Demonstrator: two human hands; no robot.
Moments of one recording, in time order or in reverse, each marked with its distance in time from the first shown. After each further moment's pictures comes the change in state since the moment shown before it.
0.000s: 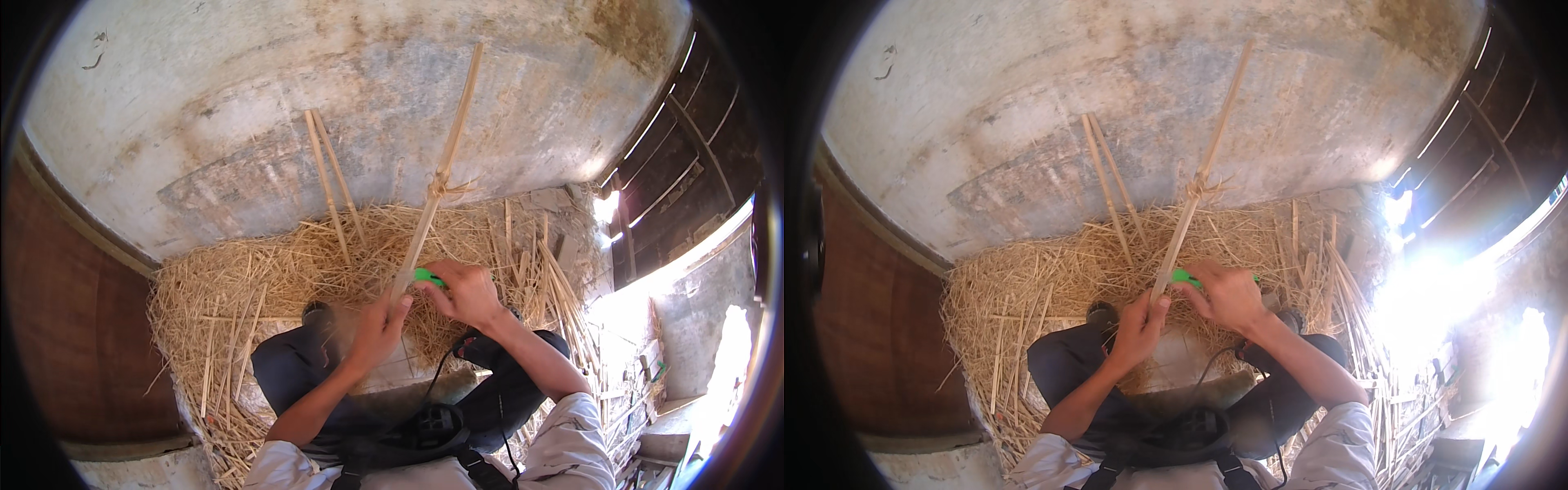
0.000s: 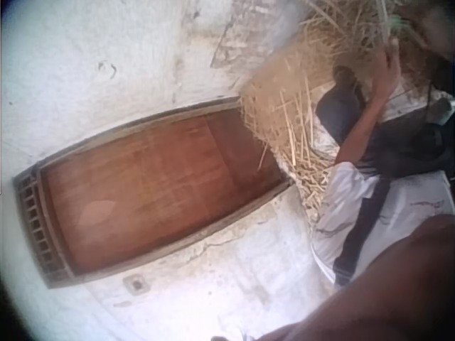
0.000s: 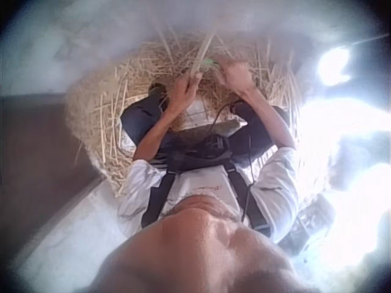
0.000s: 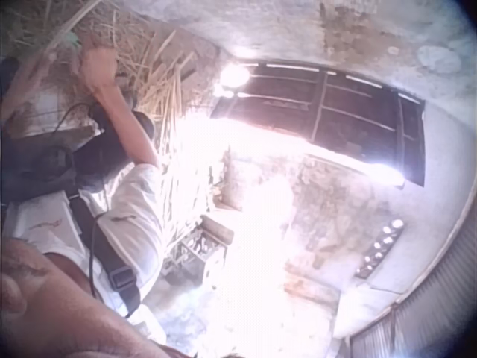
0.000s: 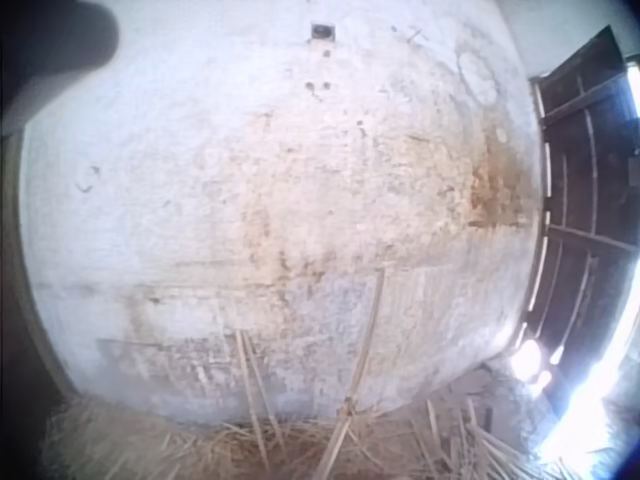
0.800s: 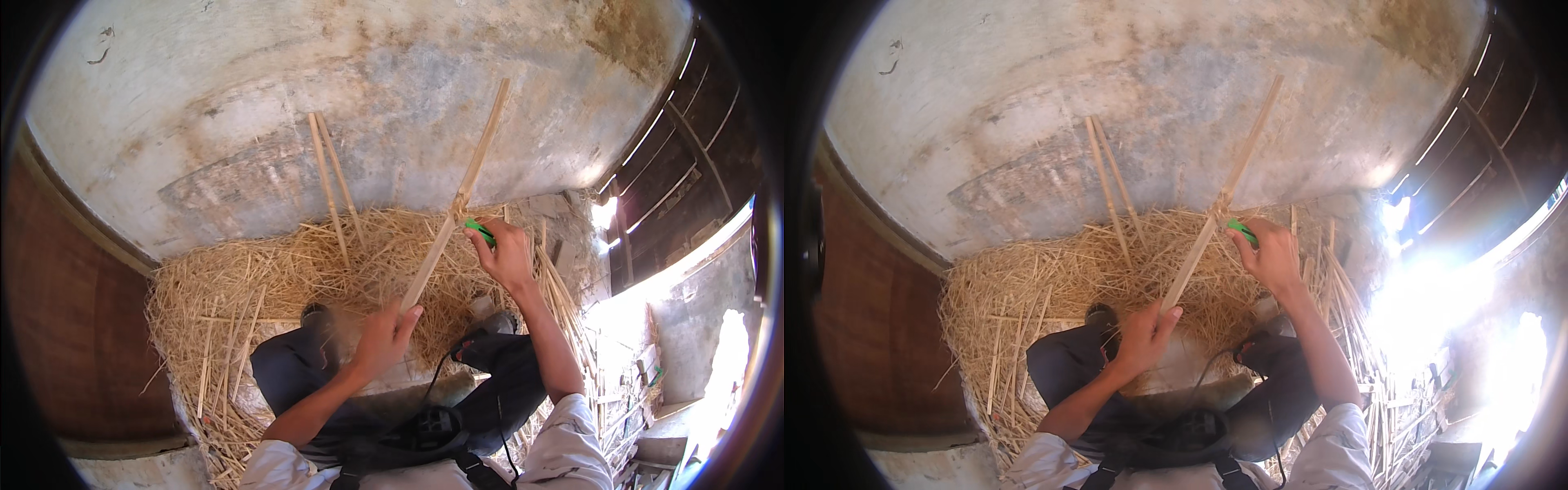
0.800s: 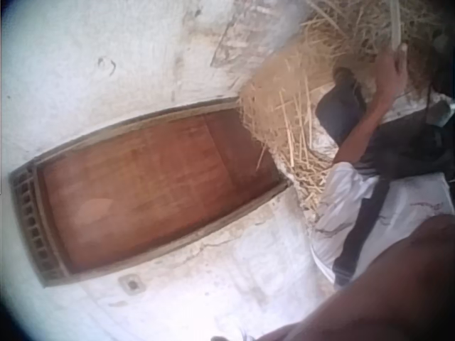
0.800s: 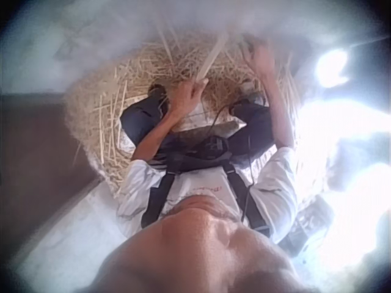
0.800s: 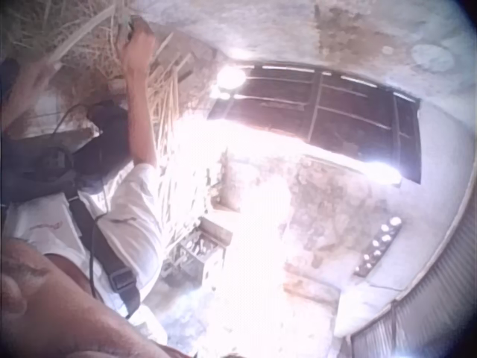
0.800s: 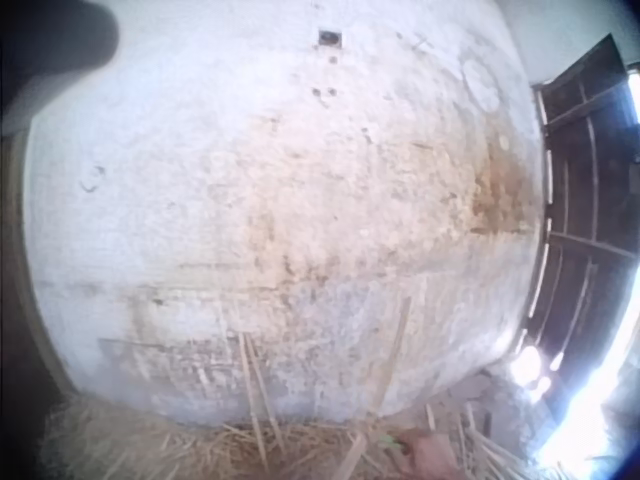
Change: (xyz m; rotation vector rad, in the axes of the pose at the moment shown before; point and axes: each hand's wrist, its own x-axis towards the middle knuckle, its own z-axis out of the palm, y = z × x) left_hand -0.008 0.013 0.000 0.223 -0.062 -0.059; right_hand 0.030 0.057 -0.042 -0.115 0.156 0.230
